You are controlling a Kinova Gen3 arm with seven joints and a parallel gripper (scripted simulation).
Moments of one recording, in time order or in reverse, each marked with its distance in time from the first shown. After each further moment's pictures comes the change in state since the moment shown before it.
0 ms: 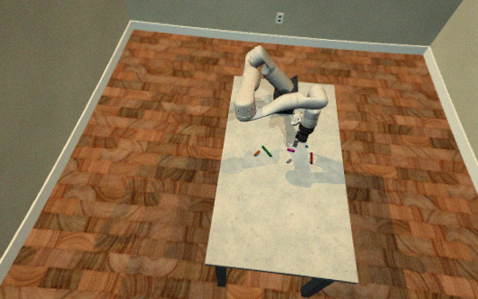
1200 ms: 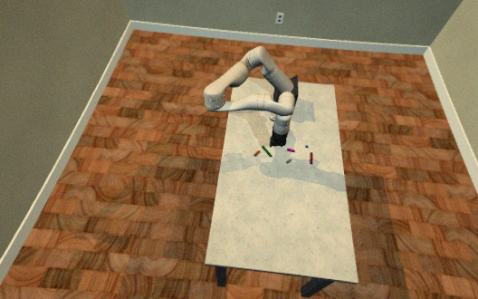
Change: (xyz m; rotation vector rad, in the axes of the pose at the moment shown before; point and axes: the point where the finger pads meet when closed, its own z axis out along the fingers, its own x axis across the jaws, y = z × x) arm -0.054 -0.095 0.010 -0.015 0.018 1.167
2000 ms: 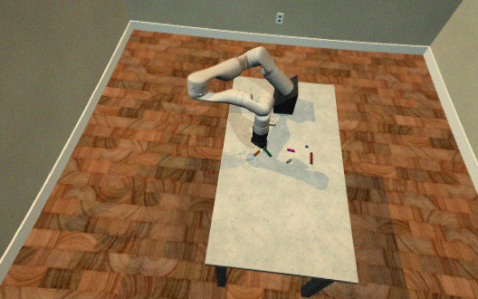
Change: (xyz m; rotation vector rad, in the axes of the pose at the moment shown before) arm -0.081 -0.002 0.008 -0.005 -0.019 0.722
